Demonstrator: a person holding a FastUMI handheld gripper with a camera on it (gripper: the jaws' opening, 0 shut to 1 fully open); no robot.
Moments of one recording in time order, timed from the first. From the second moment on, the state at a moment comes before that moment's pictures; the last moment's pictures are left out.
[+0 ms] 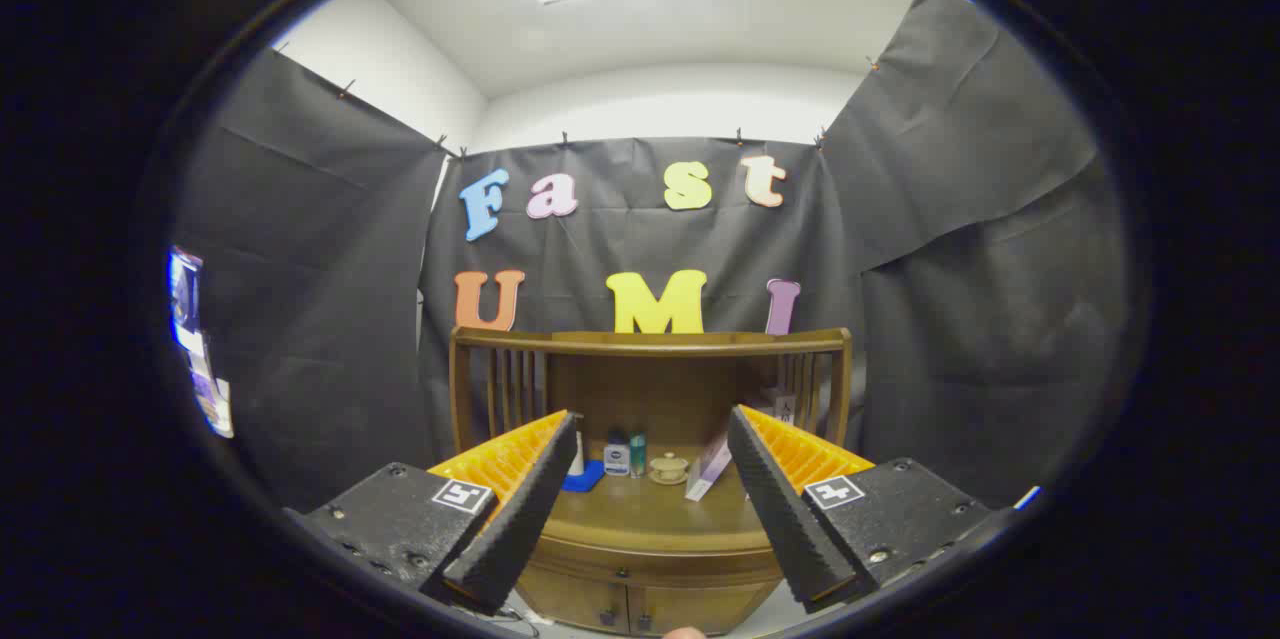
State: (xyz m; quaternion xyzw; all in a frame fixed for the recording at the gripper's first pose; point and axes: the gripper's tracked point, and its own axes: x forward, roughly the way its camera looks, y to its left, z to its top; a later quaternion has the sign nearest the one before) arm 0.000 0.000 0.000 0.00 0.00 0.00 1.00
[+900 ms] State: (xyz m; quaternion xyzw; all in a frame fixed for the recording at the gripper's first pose) arm 0.010 -0.001 -0.022 0.01 0.02 -0.01 1.00
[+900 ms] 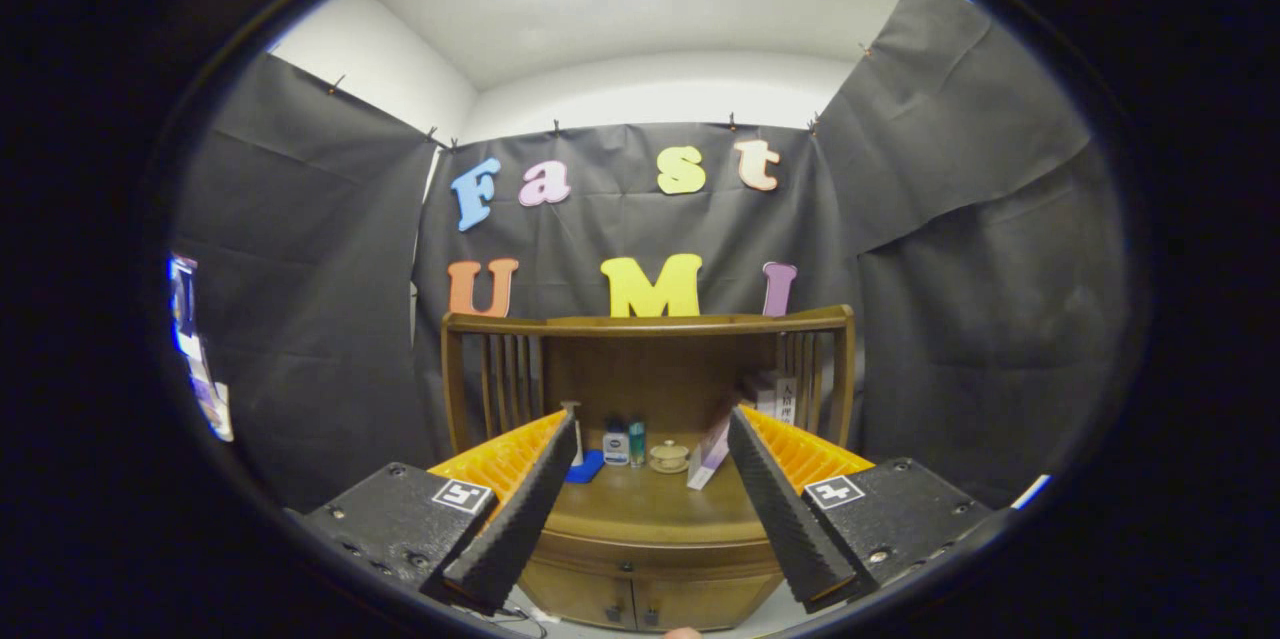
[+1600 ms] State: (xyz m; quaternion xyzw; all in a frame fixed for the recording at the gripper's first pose) arm 0.065 0.015 -0.147 0.02 0.09 0.02 1.00
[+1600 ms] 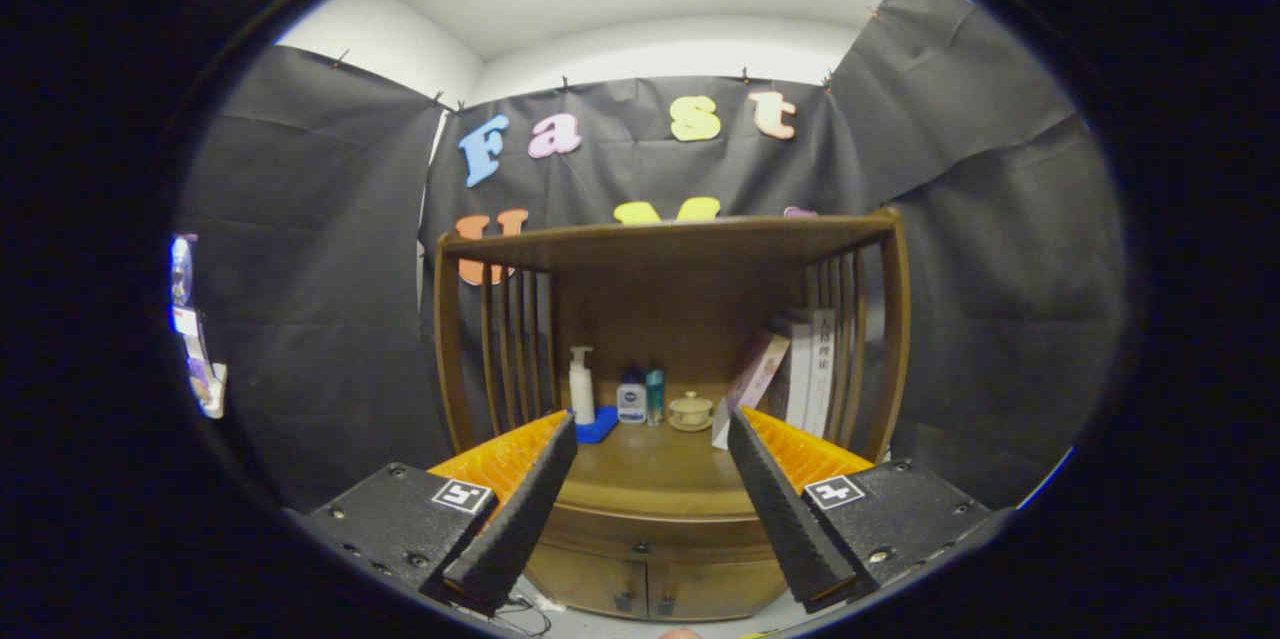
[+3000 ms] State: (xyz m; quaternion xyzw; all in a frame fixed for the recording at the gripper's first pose) arm 0.159 0.032 -0.443 -0.04 0.20 -0.05 0.98
